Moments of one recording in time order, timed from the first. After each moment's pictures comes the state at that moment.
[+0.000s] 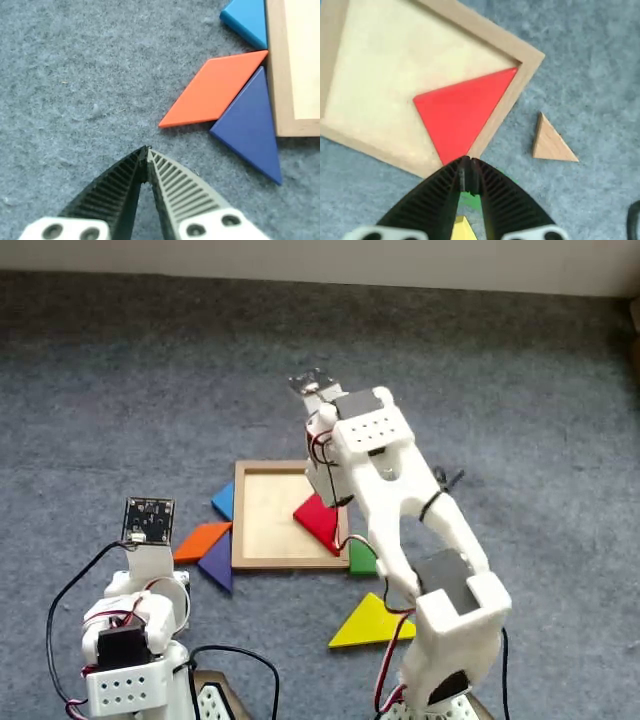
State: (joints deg) left arm -16.3 -101.7 96.0 73.4 -5.1; right arm -28.0 10.9 -2.3 83.6 12.2
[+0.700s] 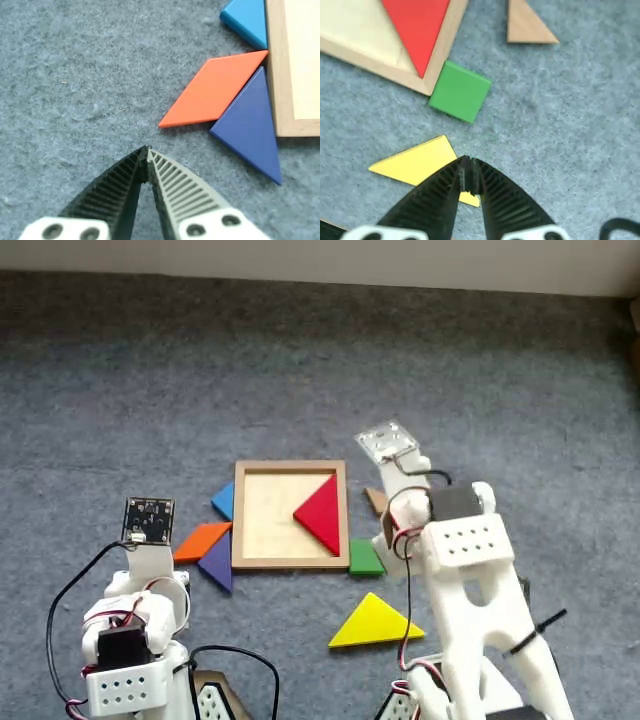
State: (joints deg) left arm -16.3 -101.7 96.0 73.4 -5.1; right arm -17.1 -34.3 42.6 80.0 21.8
